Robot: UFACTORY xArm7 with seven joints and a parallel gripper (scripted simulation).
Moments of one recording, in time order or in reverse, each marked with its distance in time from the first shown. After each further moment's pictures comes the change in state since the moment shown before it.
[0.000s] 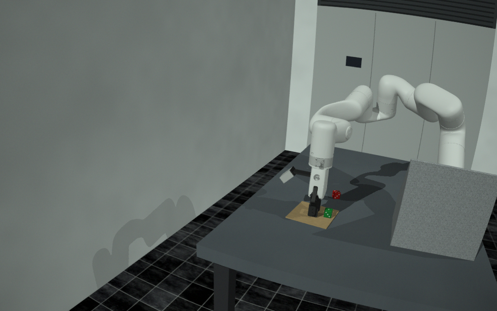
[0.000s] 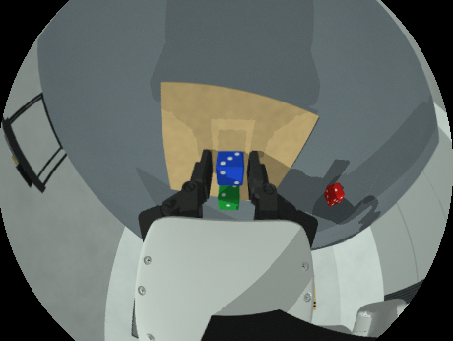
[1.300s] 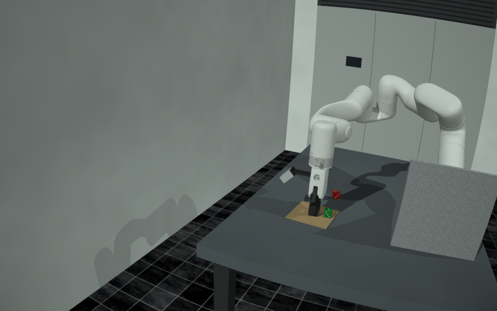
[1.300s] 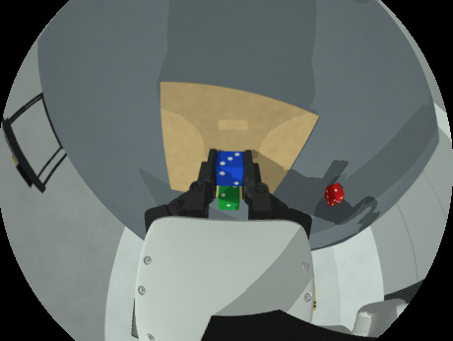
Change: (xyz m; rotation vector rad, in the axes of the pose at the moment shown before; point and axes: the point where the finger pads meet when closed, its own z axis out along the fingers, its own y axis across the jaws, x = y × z) arm 0.000 0.000 0.000 0.000 0.000 0.000
